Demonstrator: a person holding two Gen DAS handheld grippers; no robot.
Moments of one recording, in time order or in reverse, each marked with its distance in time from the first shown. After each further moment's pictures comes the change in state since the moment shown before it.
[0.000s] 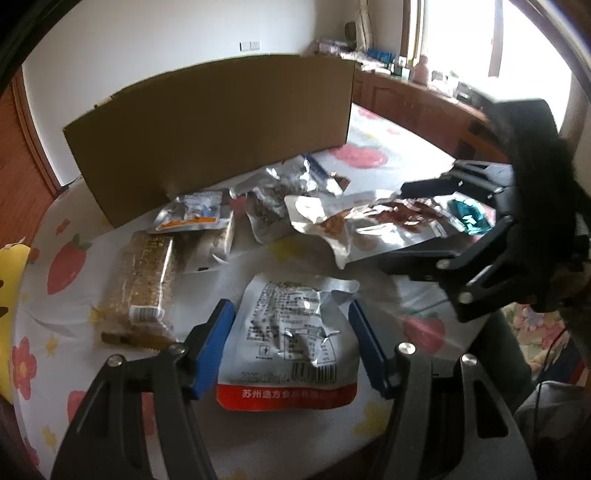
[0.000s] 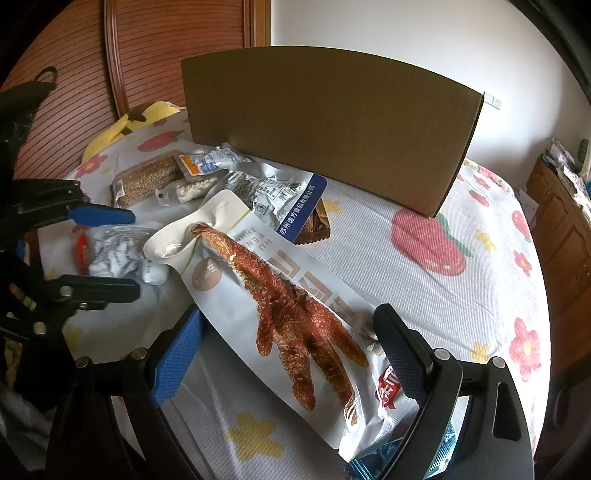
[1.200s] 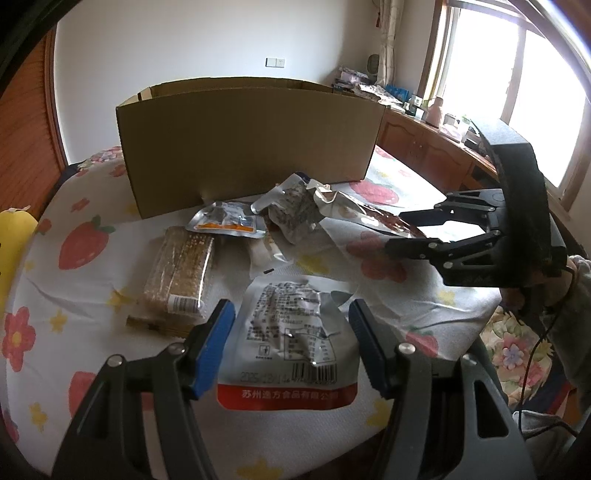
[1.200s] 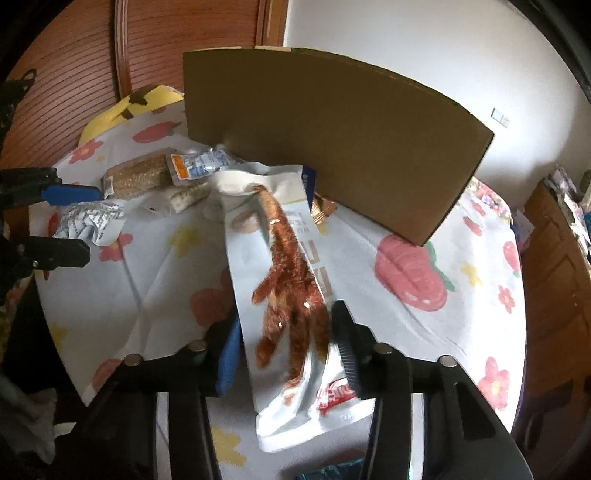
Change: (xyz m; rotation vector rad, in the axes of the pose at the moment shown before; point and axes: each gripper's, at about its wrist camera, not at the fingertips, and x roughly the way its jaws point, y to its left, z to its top) left arm -0.017 0.029 -0.005 -0.140 -0.084 -0.040; right arm -0.003 -0.009 0.021 -0.088 0.021 -0.039
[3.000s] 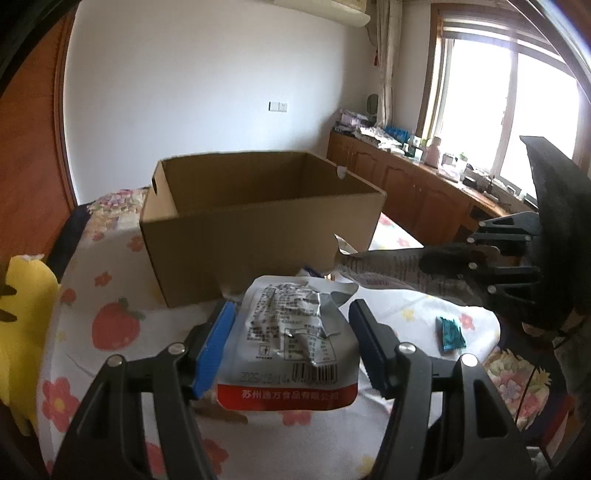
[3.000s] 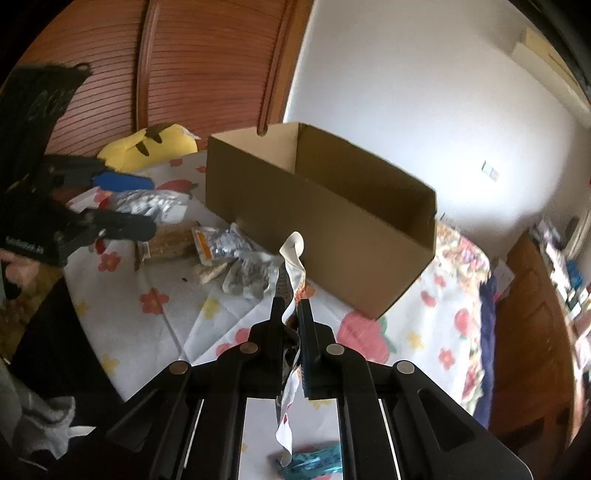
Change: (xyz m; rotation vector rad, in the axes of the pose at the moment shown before) left arm -0.045 0.007 0.068 0.008 -0.171 0.014; right arm -0.086 0.022 0.045 -0.140 -0.154 -0.074
